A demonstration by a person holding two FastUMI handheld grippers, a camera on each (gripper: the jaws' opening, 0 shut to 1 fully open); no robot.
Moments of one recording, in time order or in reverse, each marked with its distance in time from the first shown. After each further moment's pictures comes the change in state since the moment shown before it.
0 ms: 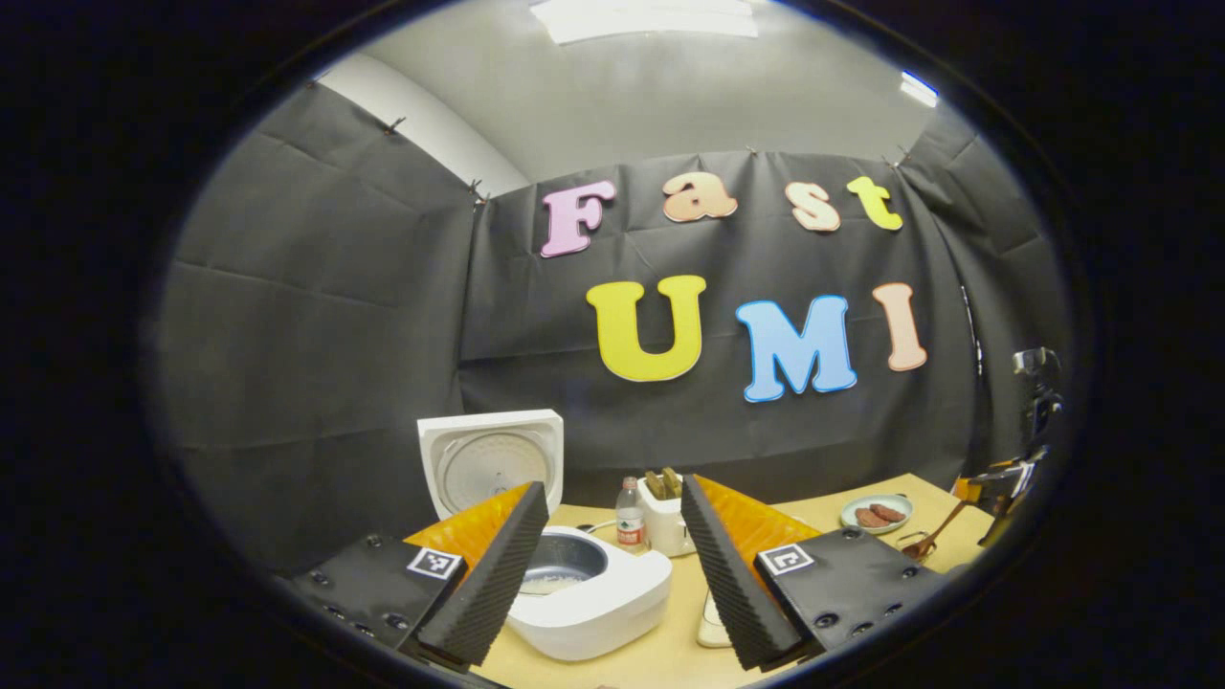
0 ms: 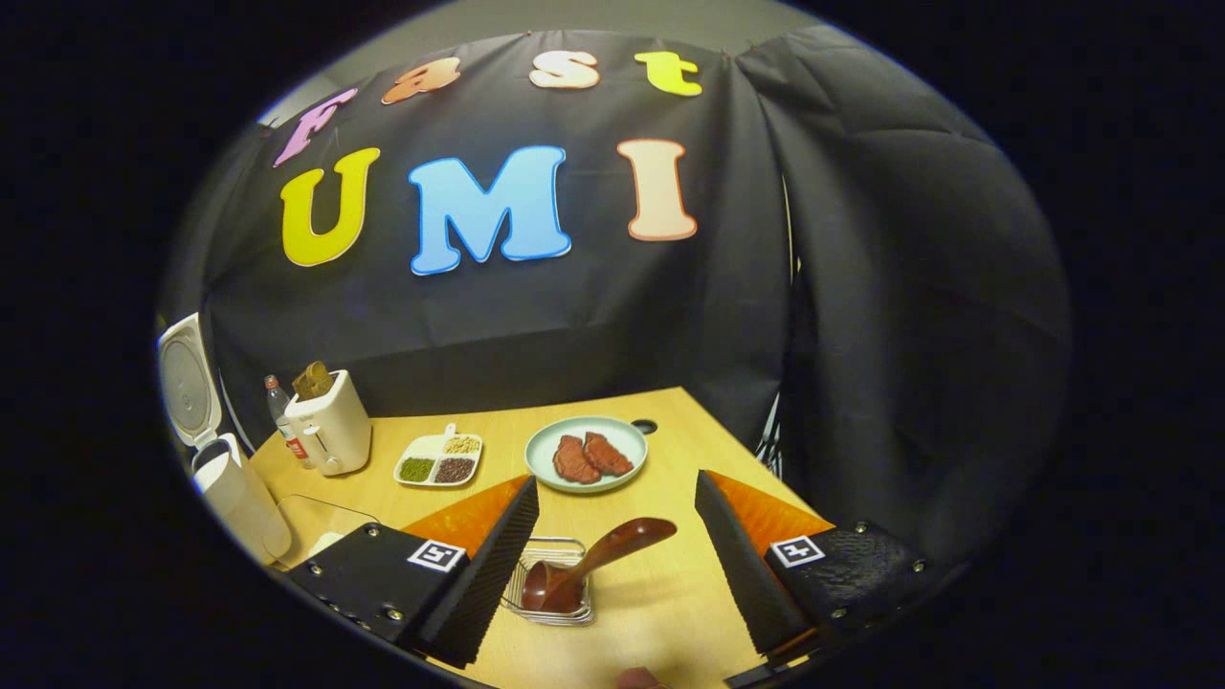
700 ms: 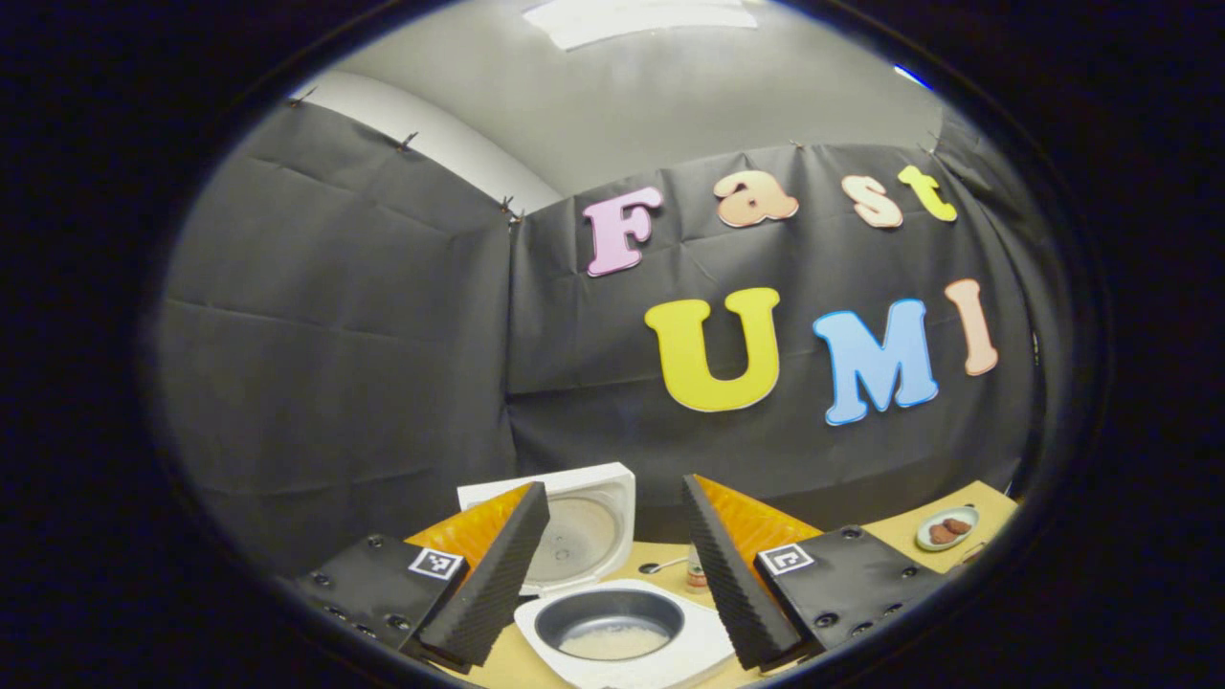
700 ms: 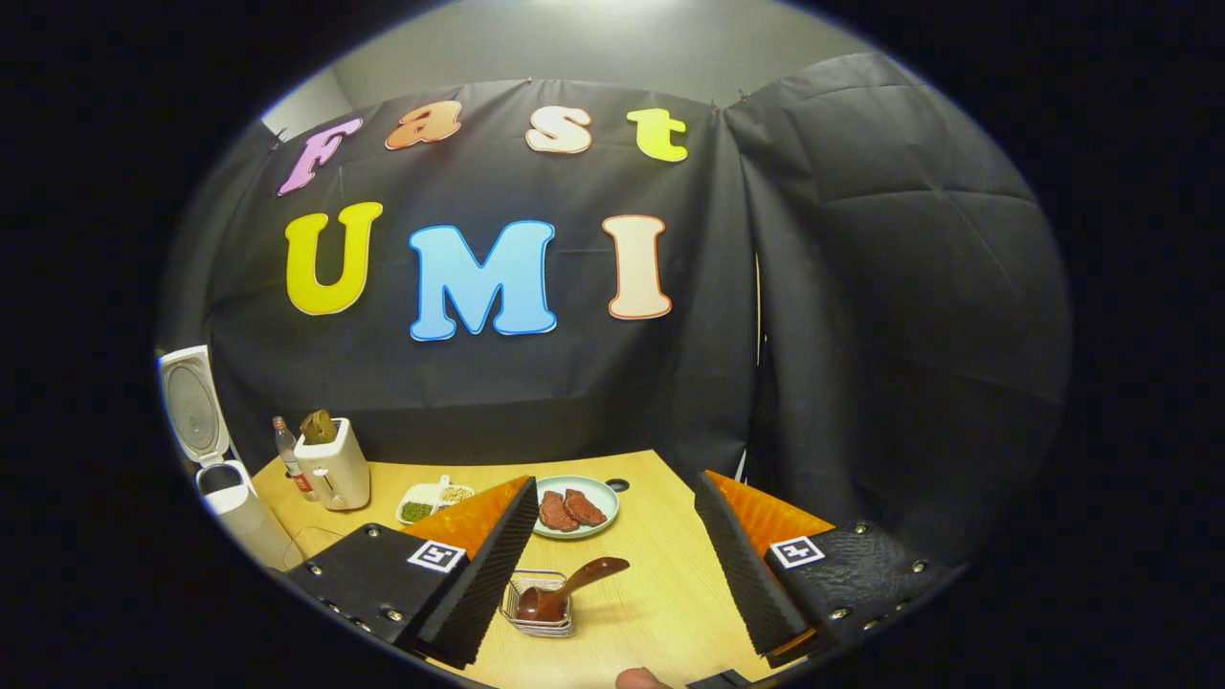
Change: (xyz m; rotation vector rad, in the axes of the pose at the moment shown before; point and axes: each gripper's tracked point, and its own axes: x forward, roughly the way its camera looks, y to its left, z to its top) left arm 0.114 0.088 0.061 0.071 -0.063 0.181; right arm -0.068 -0.015 0.061 -0.009 -0.138 -0.059
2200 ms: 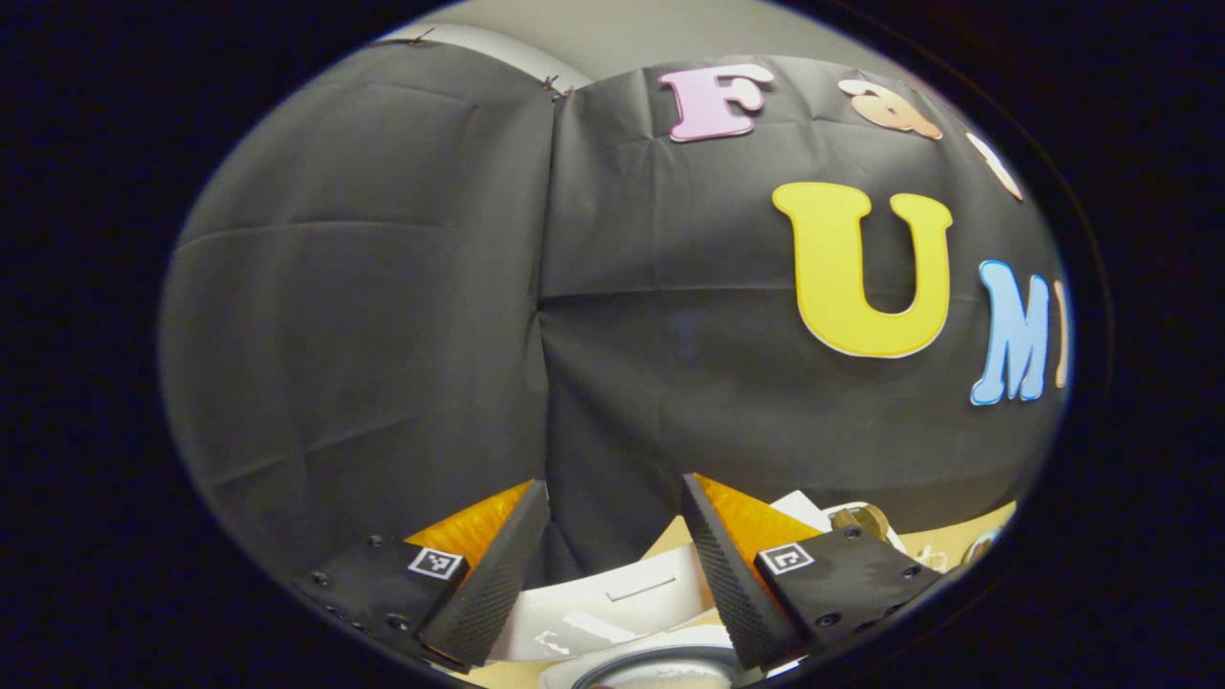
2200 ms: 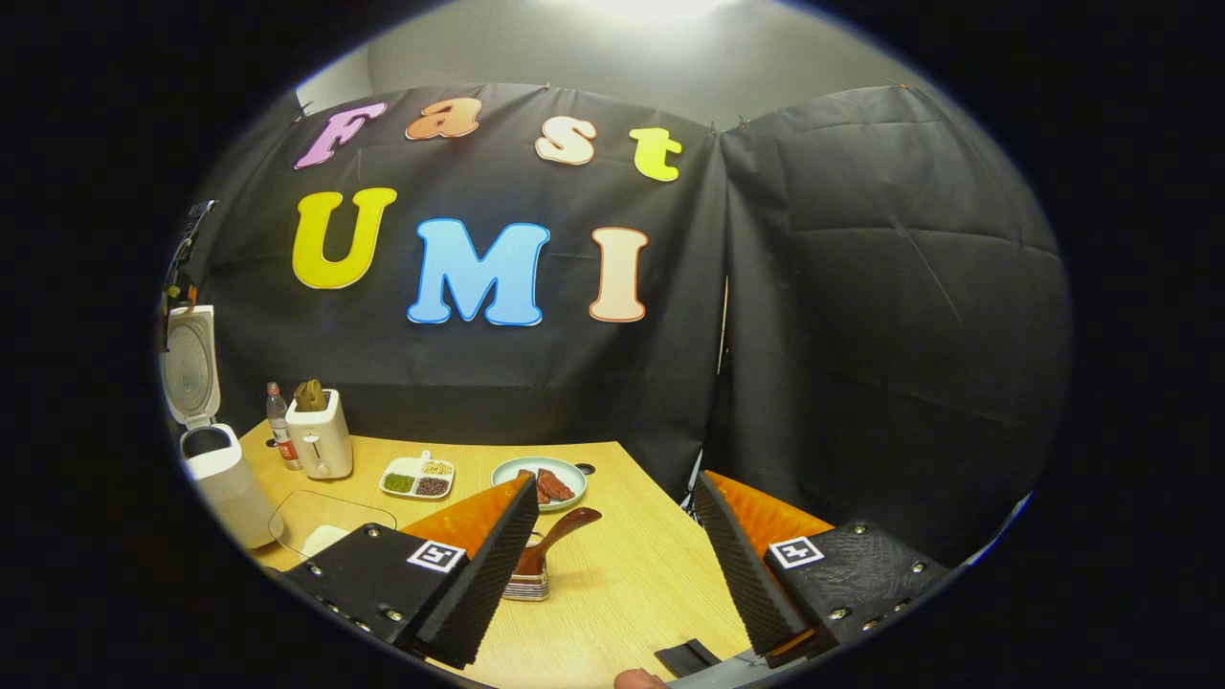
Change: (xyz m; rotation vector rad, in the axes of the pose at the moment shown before) left arm 0.282 0.097 -0.122 -0.091 0.366 0.121; right arm -0.082 0.001 -0.016 -0.086 -0.006 -0.086
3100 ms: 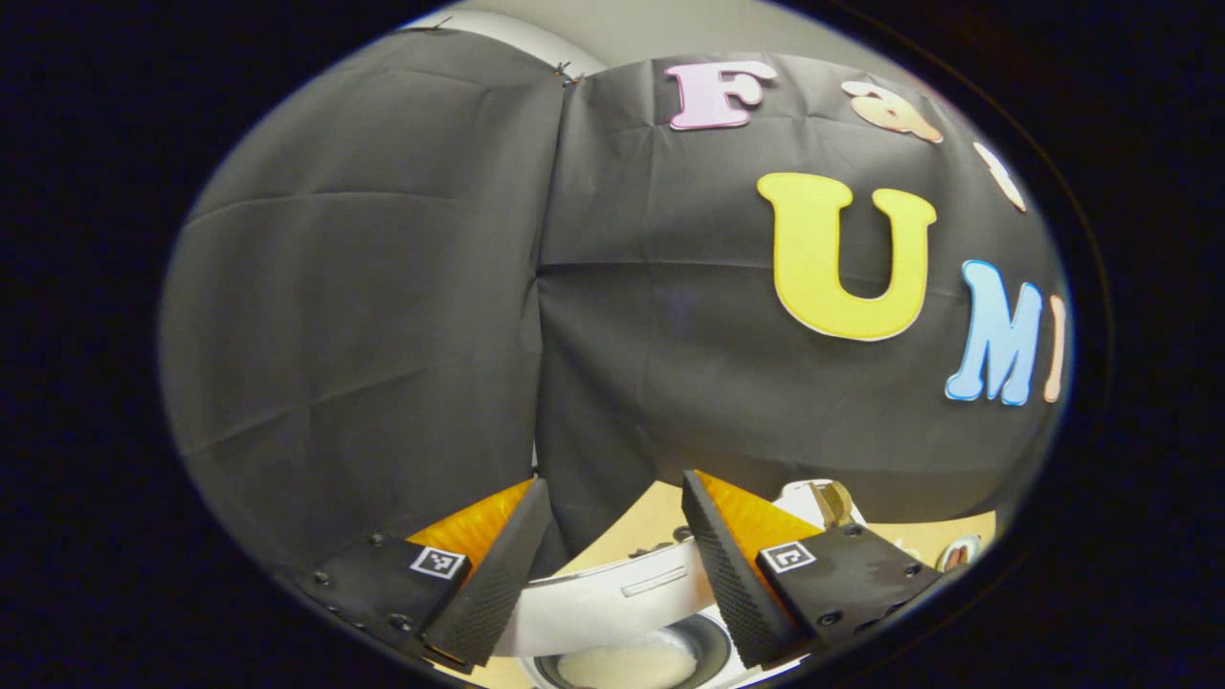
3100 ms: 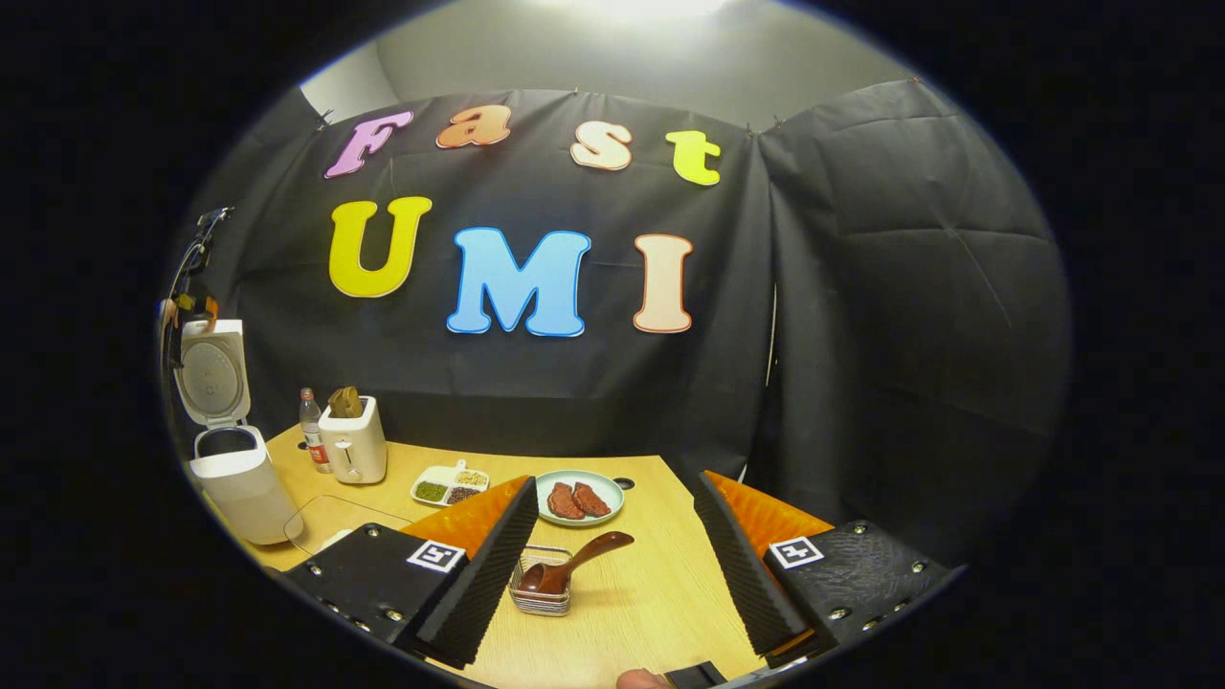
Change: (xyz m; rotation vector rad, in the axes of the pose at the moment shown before) left arm -0.071 -0.031 -0.034 -0.051 0.057 -0.018; right arm 0.032 0.010 0.012 0.001 -0.027 0.156
